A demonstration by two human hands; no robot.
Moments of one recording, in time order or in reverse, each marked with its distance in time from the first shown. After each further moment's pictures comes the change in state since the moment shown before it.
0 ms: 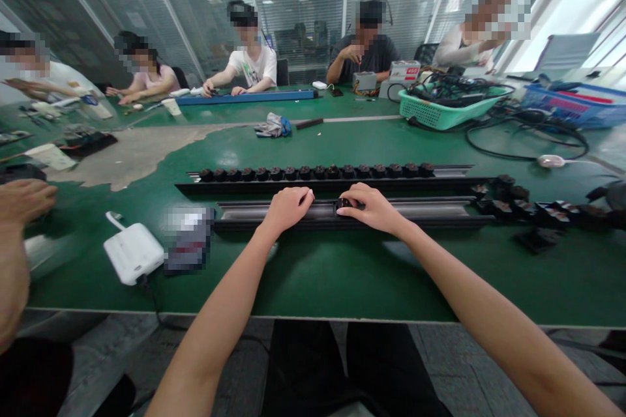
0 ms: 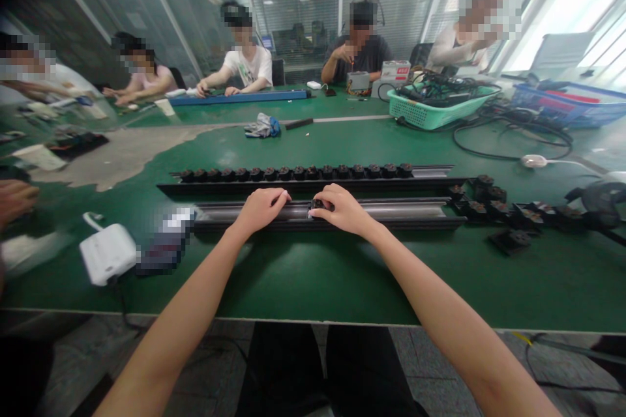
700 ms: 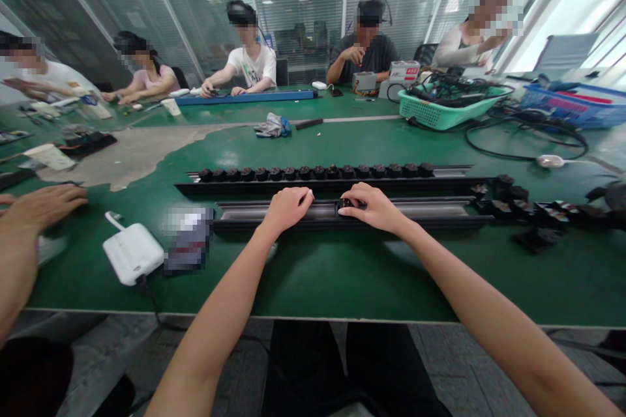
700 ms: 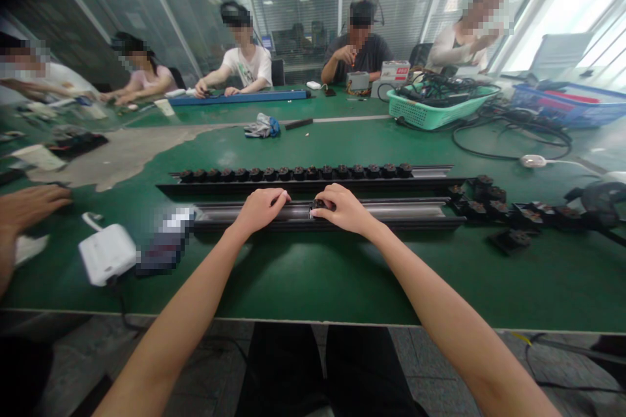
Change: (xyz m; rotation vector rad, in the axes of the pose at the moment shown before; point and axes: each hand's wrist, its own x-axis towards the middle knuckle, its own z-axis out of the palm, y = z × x) left_hand 0.000 0.001 -0.001 -0.005 0.009 -0.003; right_hand -0.001 0.001 -0.004 0.003 -0.017 0.010
